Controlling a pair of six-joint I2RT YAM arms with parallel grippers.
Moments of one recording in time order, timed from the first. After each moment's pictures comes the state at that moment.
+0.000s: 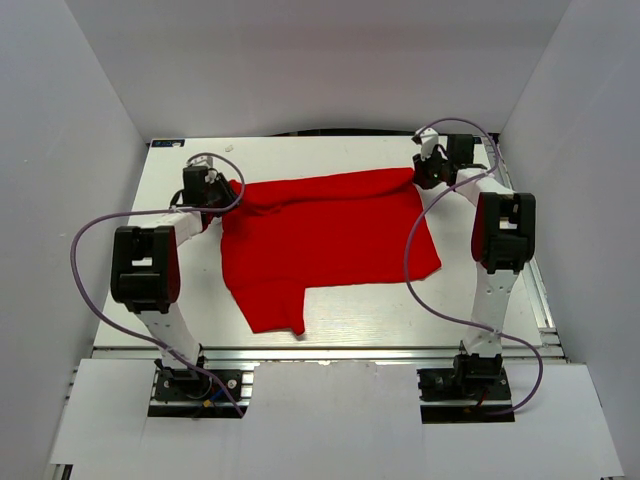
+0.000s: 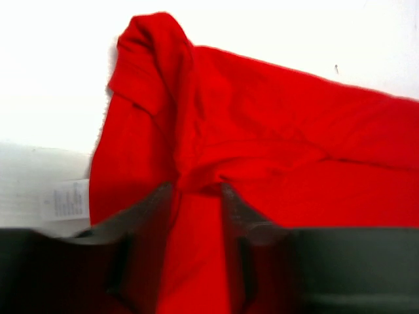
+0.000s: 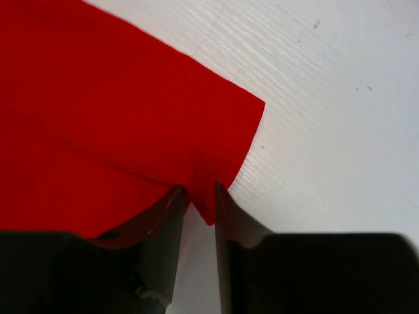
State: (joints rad) left arm -0.01 1.81 1.07 0.13 0.17 -0.46; right arm 0.02 2.20 1.64 -0.15 -0.47 -0.47
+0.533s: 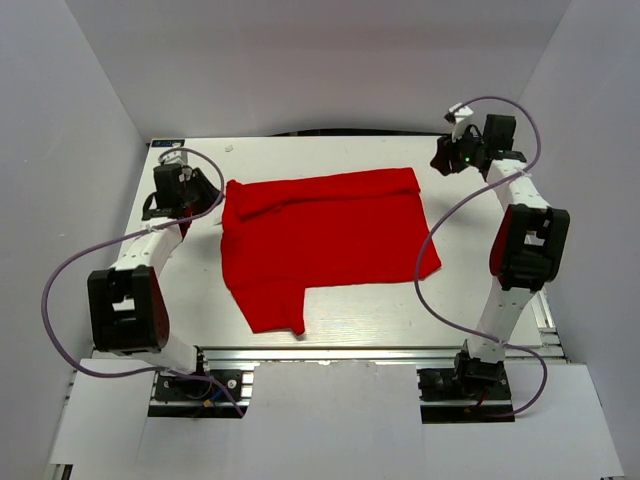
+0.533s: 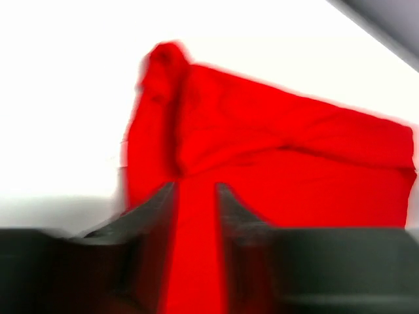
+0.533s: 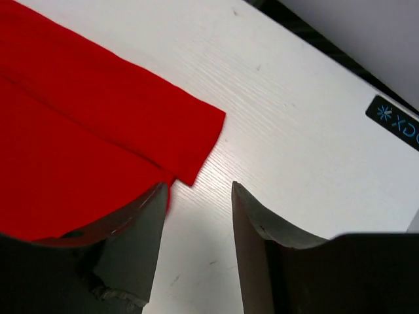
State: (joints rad) left arm 0.06 1.53 1.01 -0.05 0.18 -0.45; right arm -0.08 2.01 1.65 -0.29 -0.60 -0.48
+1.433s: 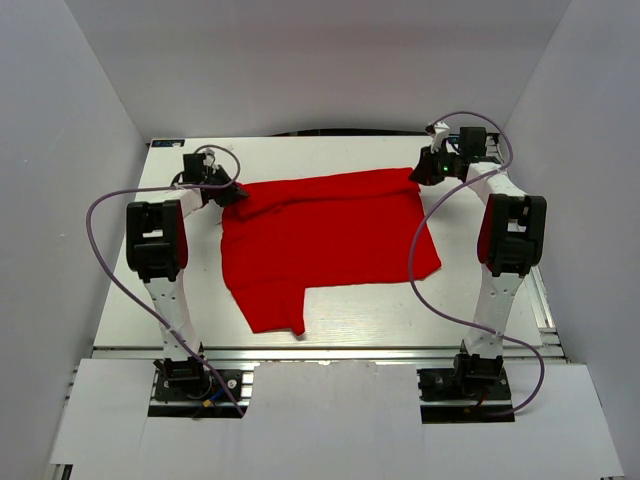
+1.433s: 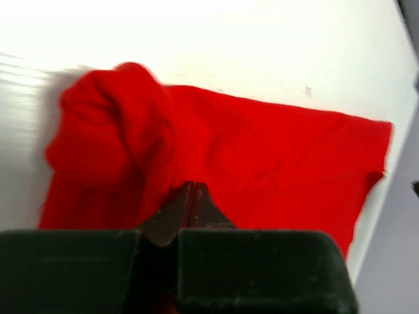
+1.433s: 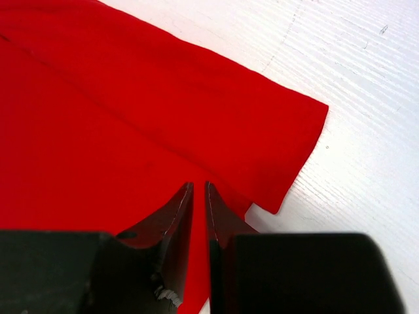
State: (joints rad) left arm 0.05 2.14 1.44 -0.05 0.45 -0.64; right arm -0.02 2.16 1.69 -0.29 -0.73 -0.29
